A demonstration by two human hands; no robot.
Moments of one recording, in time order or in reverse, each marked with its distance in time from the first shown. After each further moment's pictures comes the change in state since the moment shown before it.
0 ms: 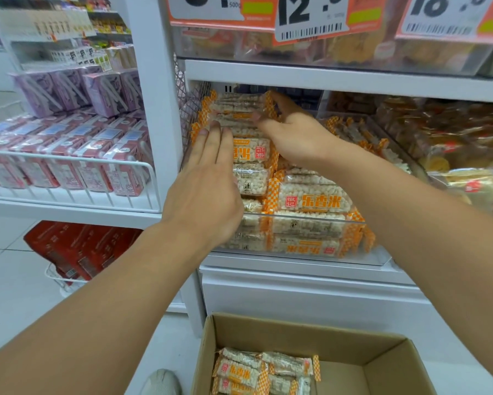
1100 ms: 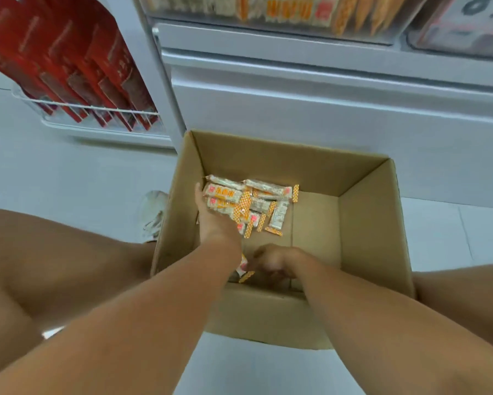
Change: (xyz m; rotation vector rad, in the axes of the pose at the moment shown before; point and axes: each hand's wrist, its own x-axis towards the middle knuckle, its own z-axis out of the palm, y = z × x) left_hand -0.281 0.066 0.197 0.784 -1.350 -0.086; right_hand -0.357 0.249 0.260 0.119 -1.095 0.911
